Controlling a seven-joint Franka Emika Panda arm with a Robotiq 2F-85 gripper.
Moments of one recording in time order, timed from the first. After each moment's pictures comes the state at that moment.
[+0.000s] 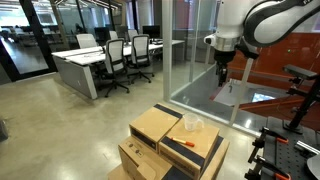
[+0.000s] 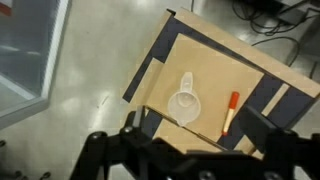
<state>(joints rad) -0.03 -0.27 0.01 -2.55 -0.41 2.33 -0.18</state>
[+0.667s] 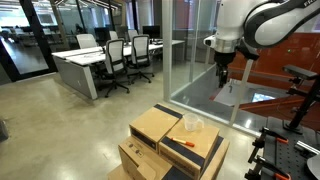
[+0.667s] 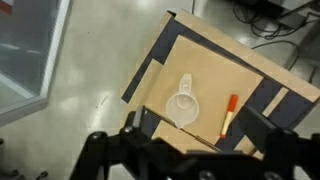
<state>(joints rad) -0.02 -0.27 0.01 -2.56 -0.42 2.33 -0.18</state>
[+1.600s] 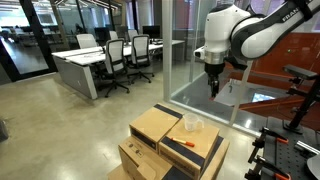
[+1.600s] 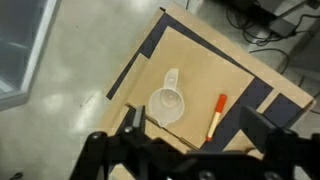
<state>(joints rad) 0.01 -0.11 0.04 -2.49 -0.42 2.37 -0.17</state>
